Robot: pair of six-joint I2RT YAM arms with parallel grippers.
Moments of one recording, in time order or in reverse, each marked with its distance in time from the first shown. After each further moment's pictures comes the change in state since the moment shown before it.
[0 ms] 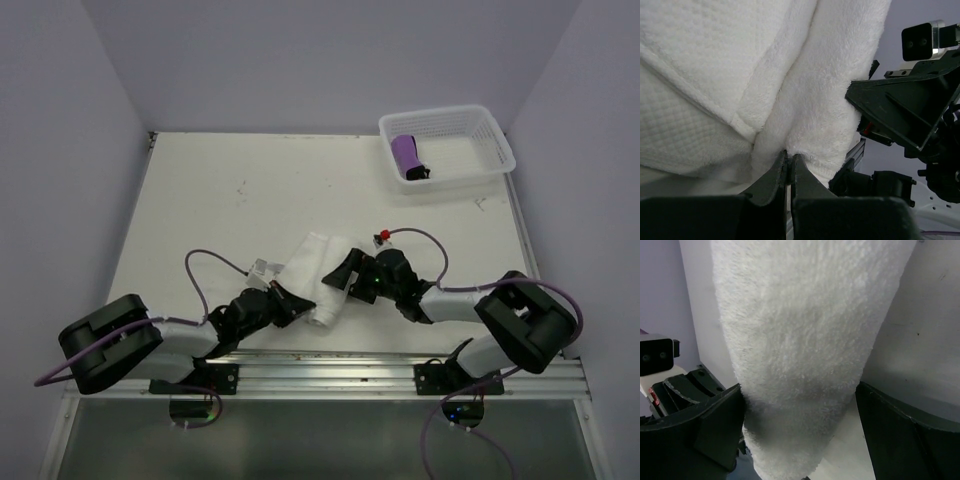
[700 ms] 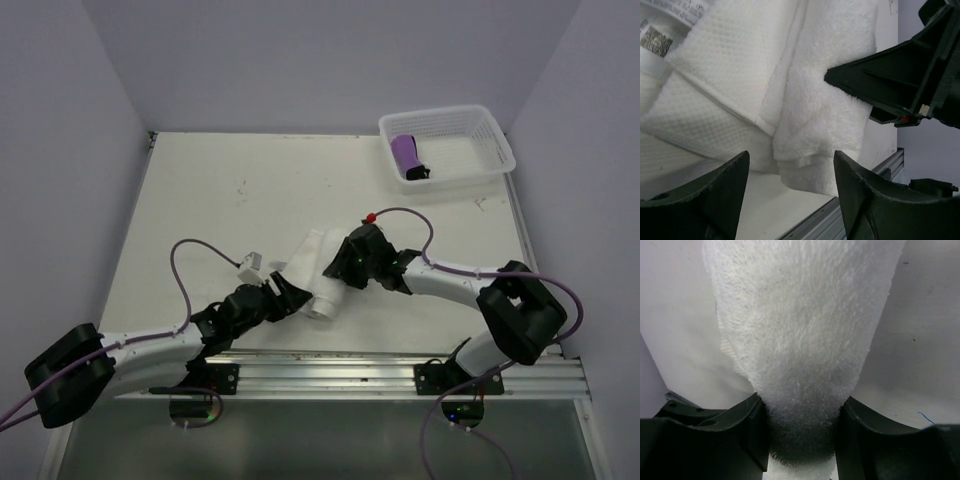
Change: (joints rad) left arm 0.010 -0.228 0.034 -0.305 -0.081 0.174; right arm 0.048 0.082 0.349 -0.539 0.139 0.019
